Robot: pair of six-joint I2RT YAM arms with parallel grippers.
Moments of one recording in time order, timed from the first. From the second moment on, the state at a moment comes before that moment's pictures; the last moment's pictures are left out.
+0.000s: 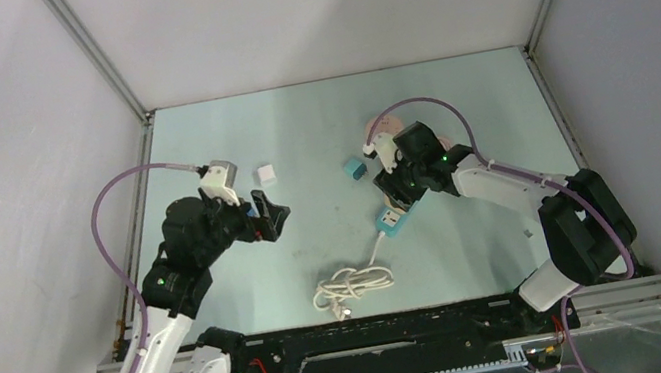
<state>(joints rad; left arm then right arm) -0.35 0.69 0.75 -0.43 0.21 -0.21 0.56 1.56 0.97 -0.38 -0.13 -0.22</state>
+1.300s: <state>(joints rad) -0.55 1.35 0.98 -0.25 0.39 -0.39 0.18 1.14 0.80 -0.39 -0.38 0.27</state>
